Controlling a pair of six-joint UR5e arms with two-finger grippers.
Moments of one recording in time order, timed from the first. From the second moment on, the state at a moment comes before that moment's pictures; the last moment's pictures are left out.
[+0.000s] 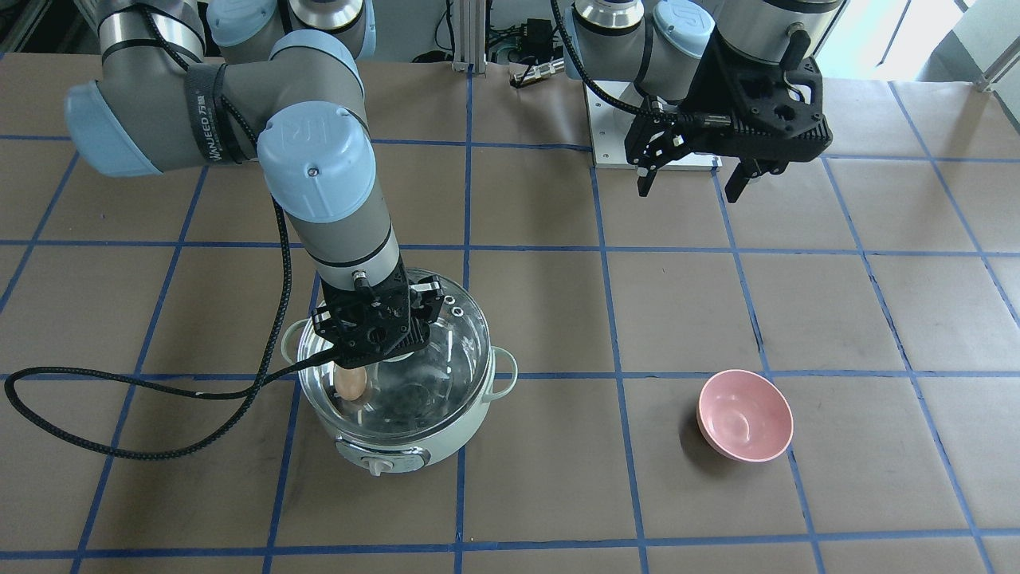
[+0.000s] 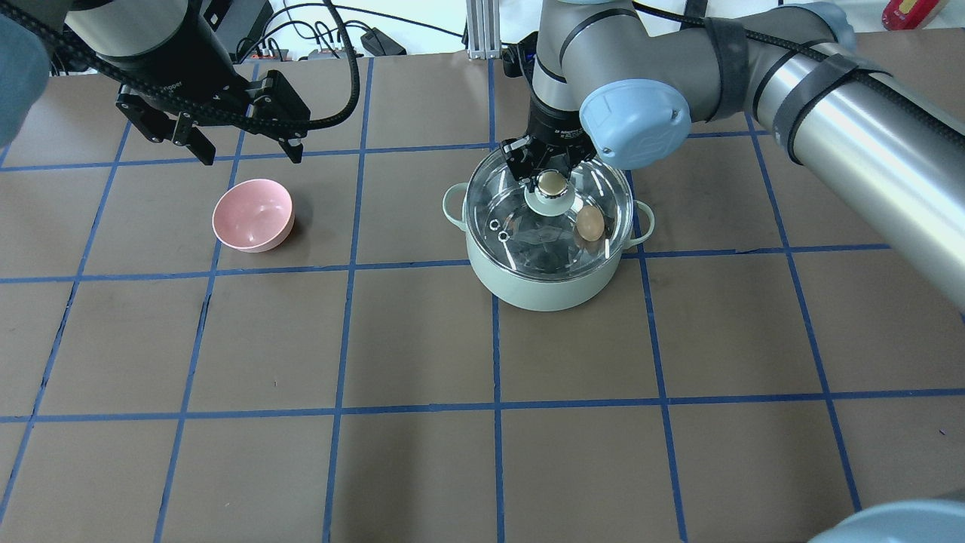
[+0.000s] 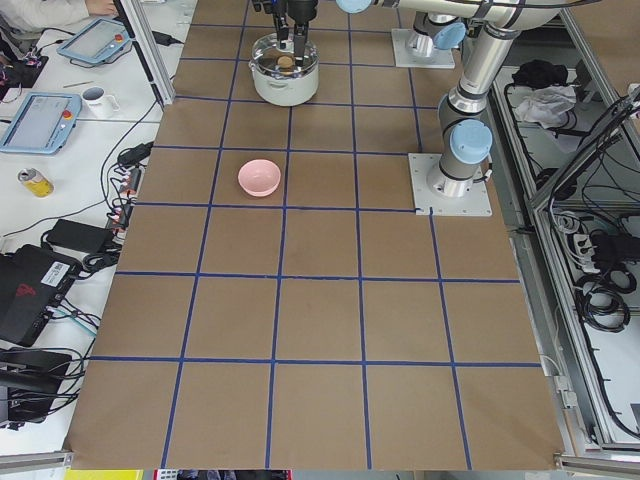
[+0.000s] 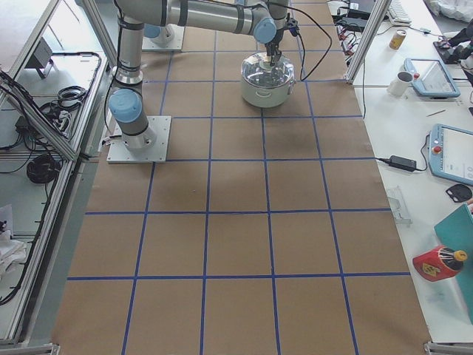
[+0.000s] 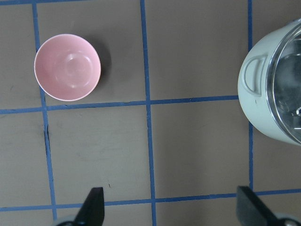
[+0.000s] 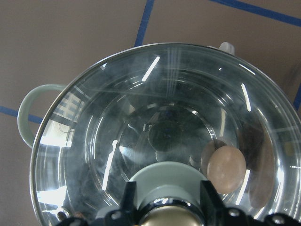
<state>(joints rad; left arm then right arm) -1.59 -1.56 -1.49 -1.60 1.55 0.02 1.80 -1.22 1.50 -1.90 -1.52 -0.06</state>
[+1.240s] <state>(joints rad) -1.58 -1.56 -1.49 -1.60 1.55 0.02 1.80 -1.20 1.50 -1.90 -1.52 -0.05</state>
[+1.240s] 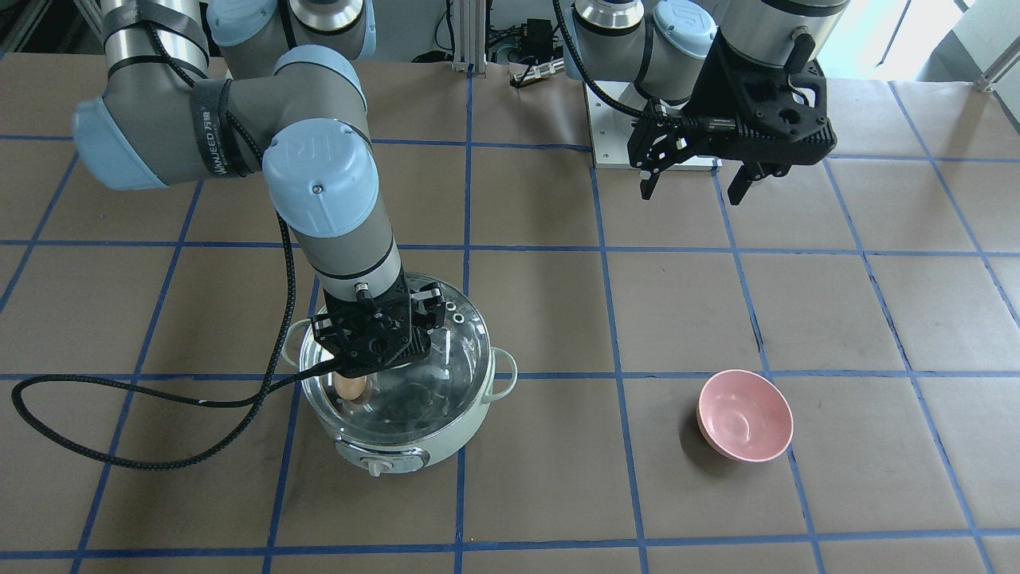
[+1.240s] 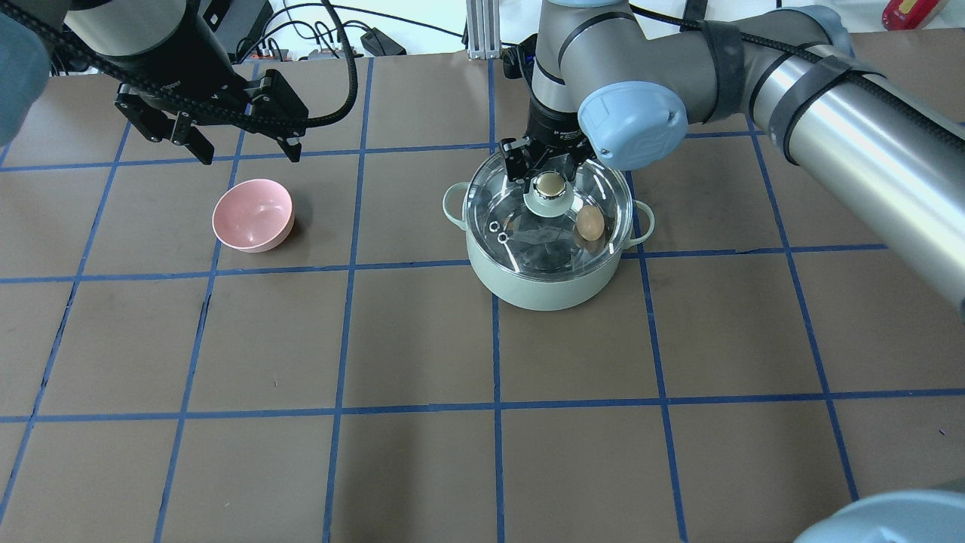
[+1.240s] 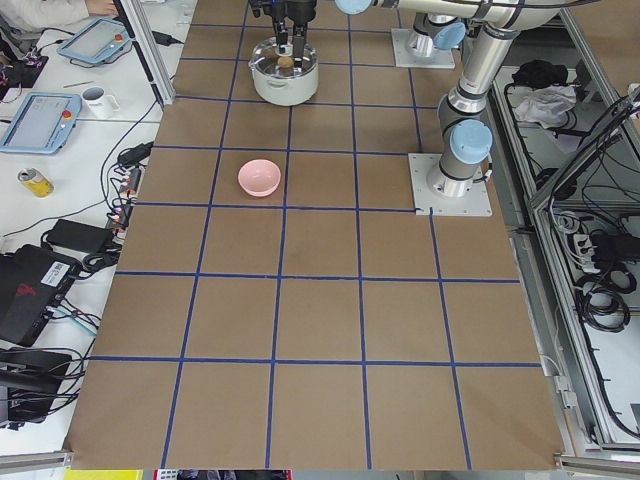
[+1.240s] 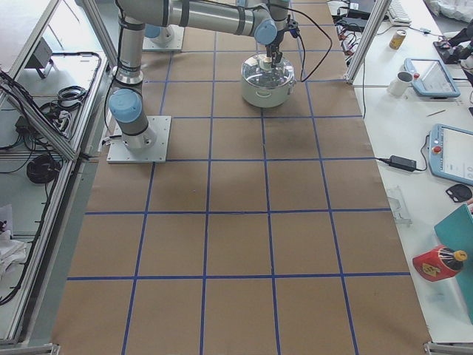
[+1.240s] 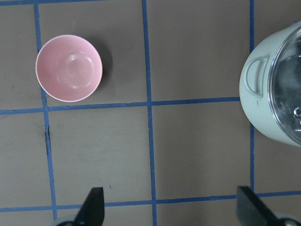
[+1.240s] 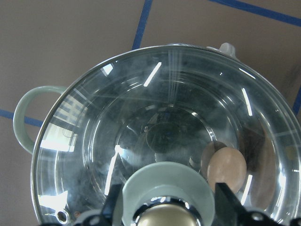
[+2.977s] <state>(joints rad) -1.58 -1.57 -1.49 -1.59 1.55 0.02 1.40 -1.52 1.50 -1.68 -1.56 -0.04</state>
